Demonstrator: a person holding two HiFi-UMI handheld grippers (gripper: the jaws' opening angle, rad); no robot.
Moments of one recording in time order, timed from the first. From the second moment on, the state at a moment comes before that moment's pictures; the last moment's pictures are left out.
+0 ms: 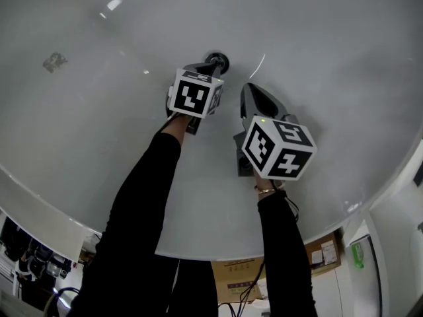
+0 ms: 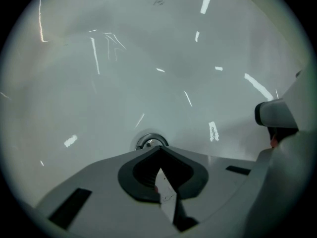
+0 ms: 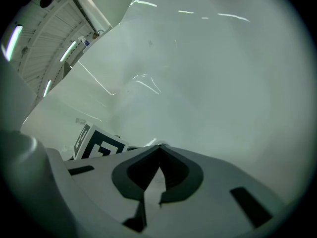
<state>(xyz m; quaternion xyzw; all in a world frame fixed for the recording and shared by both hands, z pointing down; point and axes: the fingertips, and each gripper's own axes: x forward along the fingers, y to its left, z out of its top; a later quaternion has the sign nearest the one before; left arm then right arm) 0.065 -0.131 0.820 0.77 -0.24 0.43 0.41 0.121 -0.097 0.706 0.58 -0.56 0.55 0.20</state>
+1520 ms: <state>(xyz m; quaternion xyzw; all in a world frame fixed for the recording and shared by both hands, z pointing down) 0.062 -0.129 0.860 0.73 -0.29 0.47 0.42 0.115 -0.089 0.735 0.57 -0.55 0.57 0.21</state>
